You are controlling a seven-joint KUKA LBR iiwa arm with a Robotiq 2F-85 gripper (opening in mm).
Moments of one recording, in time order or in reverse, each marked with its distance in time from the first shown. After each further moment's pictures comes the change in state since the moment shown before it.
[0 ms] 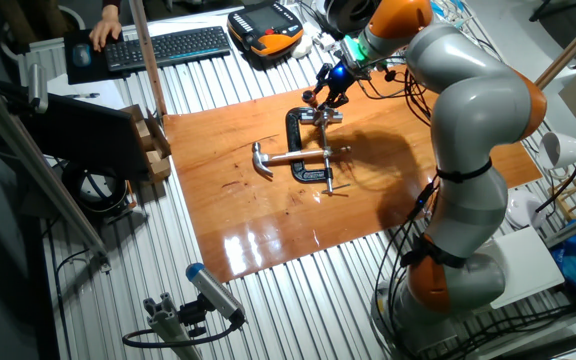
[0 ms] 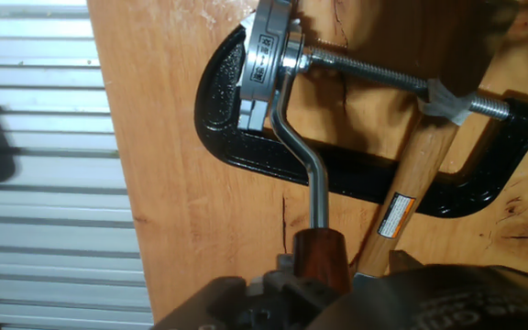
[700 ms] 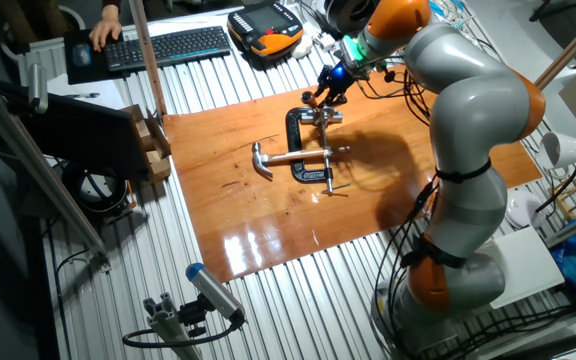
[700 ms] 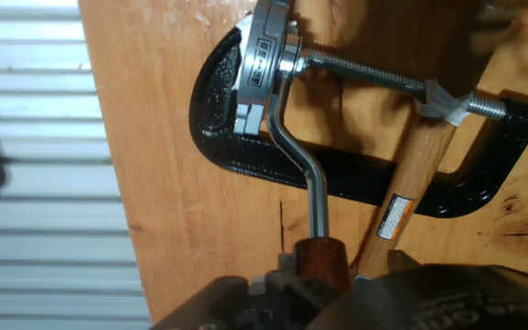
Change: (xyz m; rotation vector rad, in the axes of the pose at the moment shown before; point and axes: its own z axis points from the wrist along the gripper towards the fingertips) arm -0.006 0.001 0.003 -0.008 -0.051 0.057
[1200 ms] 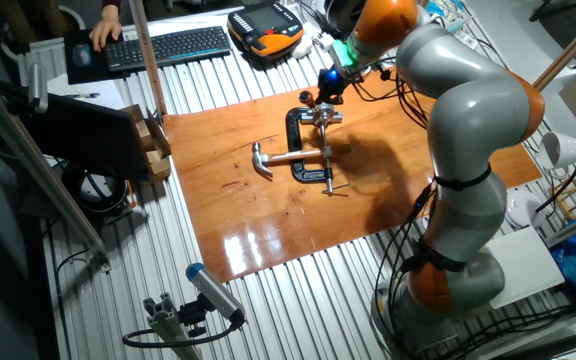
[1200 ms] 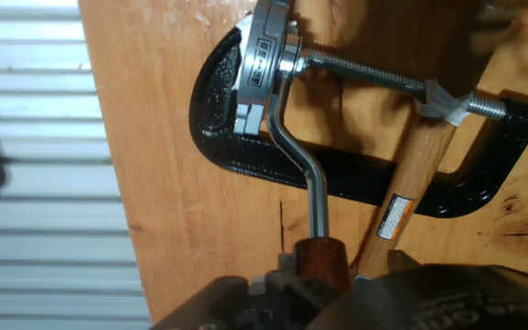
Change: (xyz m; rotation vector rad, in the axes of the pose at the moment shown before) arm 0.001 -0.002 -0.001 -0.012 -0.149 -0.101
